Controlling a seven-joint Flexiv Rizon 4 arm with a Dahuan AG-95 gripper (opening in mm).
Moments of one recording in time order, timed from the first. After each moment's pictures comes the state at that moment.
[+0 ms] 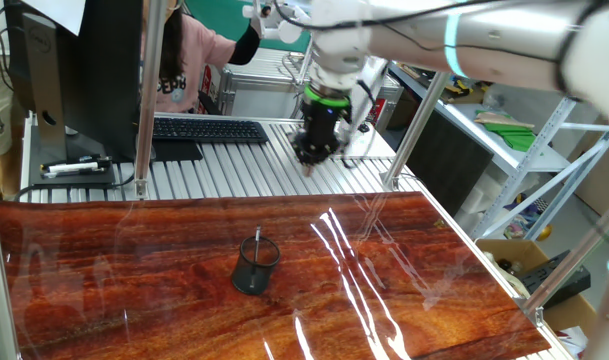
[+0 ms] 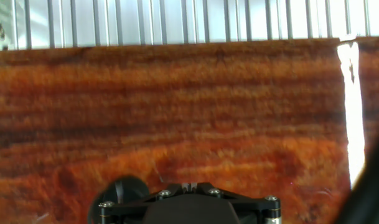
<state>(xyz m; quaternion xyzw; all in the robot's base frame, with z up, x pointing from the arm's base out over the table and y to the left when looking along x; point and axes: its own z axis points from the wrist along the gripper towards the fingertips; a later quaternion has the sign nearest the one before) 0.636 0.019 0.247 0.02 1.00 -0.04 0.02</state>
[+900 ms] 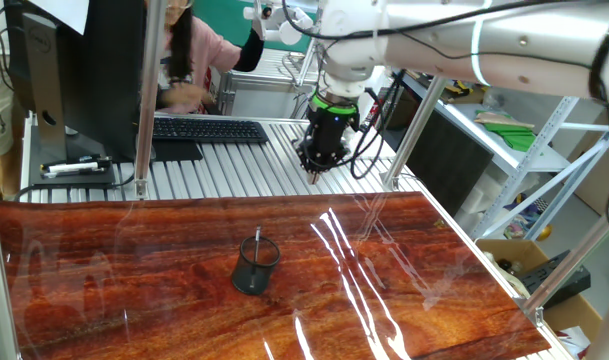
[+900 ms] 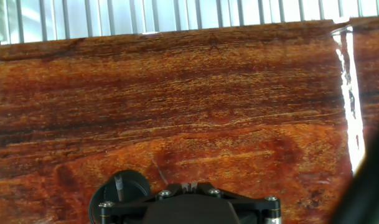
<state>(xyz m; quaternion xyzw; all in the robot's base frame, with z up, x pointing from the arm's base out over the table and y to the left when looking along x) 0.641 0.023 0.245 0.05 1.00 -0.04 0.01</state>
